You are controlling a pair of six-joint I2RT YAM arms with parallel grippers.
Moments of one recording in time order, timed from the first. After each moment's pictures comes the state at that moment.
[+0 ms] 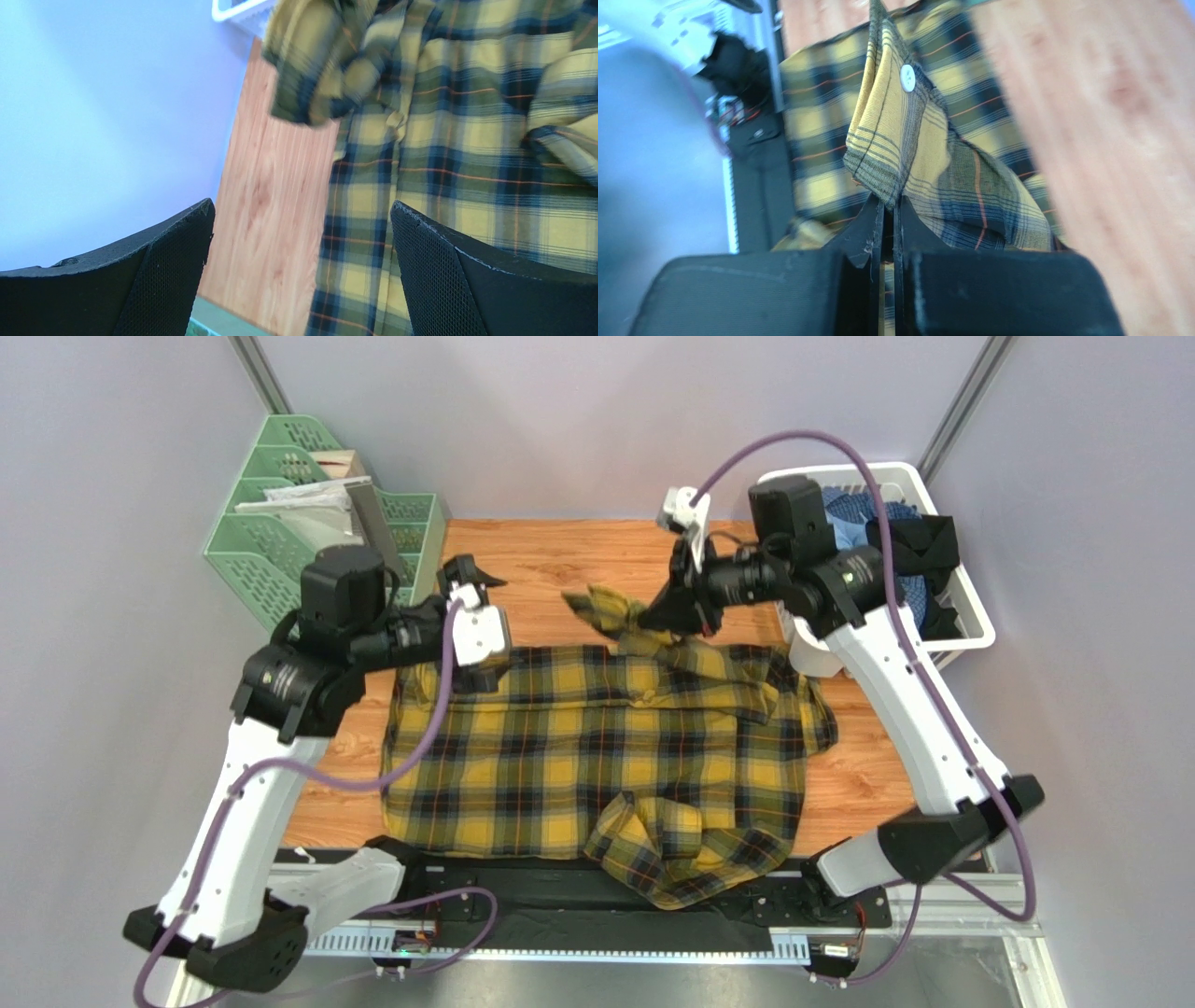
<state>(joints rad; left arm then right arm) -0.36 1.07 1.52 -0.89 0.67 0.91 0.45 1.50 1.83 -0.94 -0.80 -0.33</state>
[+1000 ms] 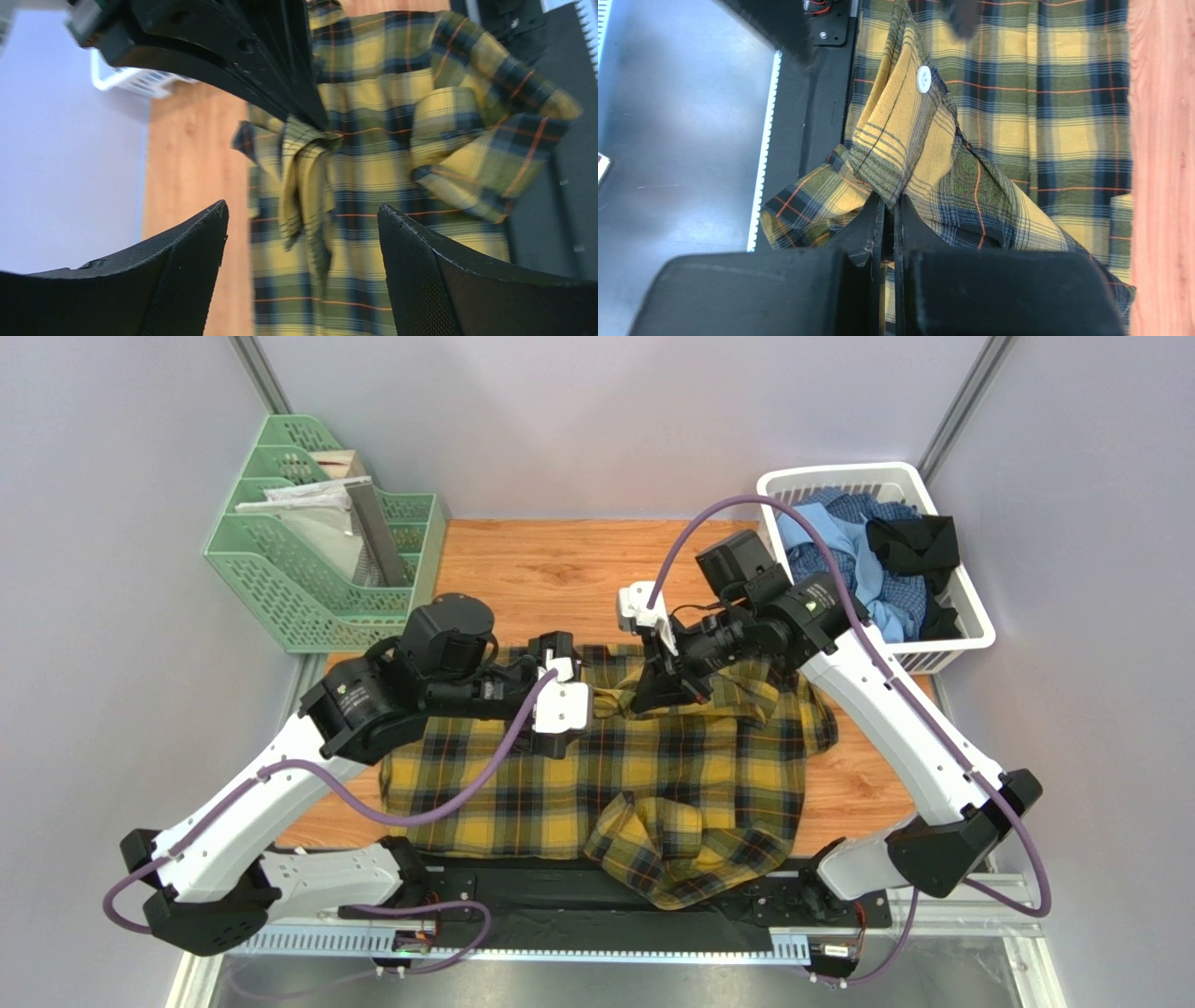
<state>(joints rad) -0.89 1.07 1.42 -0.83 0.43 0.80 0.65 1.43 1.68 -1.19 -0.84 -0.67</state>
